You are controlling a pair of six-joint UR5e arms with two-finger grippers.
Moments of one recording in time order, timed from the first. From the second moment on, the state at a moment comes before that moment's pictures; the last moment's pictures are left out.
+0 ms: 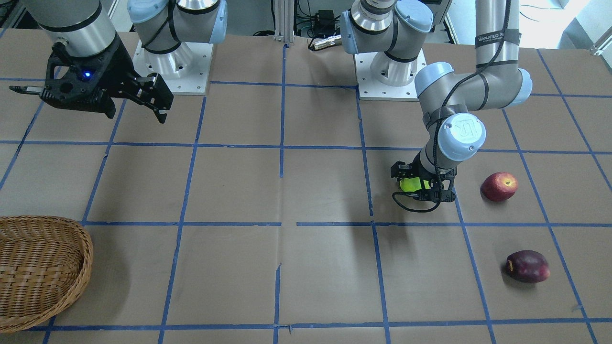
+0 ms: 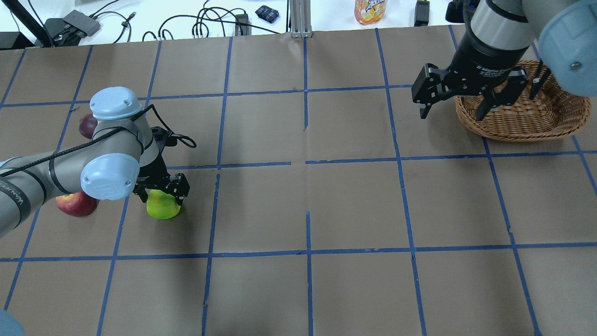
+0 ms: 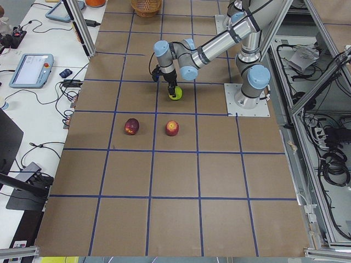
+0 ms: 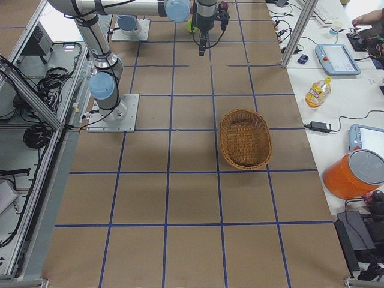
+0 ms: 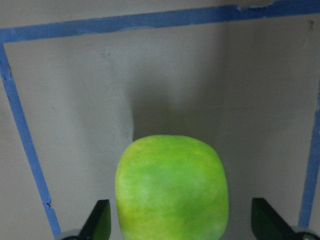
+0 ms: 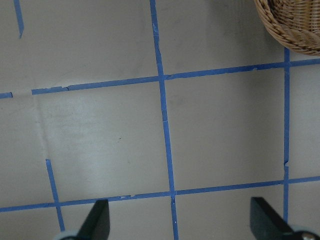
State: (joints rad) left arm -1.40 -1.81 -2.05 -1.07 1.72 0.23; right arm 1.54 -1.59 1.60 -1.54 -1.56 0.07
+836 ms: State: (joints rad) left arm -1.51 -1.85 -1.72 -1.35 1.46 -0.06; right arm 1.54 -1.59 1.60 -1.54 -1.56 0.07
